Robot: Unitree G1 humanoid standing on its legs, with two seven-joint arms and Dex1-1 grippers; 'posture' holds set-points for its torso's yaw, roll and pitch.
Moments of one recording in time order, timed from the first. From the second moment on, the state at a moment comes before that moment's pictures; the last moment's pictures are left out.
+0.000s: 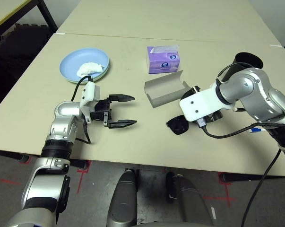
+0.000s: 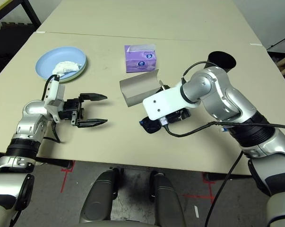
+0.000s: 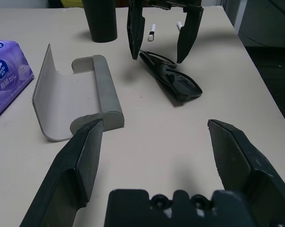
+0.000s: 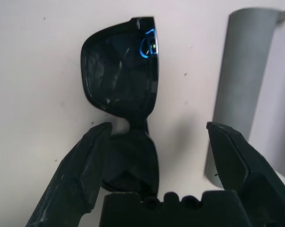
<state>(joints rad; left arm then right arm) -0.60 0.53 0.00 0.48 -0.36 -0.14 -1.51 -0.86 -0.78 0.50 -0.09 -0.36 0.17 1.46</state>
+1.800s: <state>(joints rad) -0.58 0.55 0.00 0.47 -0.35 -0.15 -1.49 -0.90 -0.72 0.58 -0.07 -0.46 0.20 1.54</state>
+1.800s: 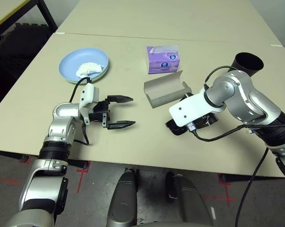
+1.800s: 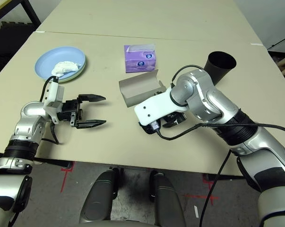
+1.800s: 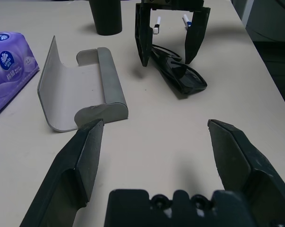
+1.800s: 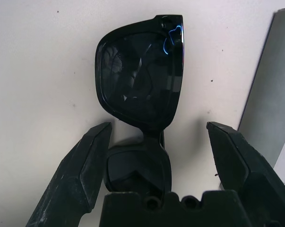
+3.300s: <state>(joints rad) -0.59 0.56 0.00 0.49 -0.35 -0.17 -1.47 -1.17 -0.62 0.52 0.30 -0.42 0.02 1.44</state>
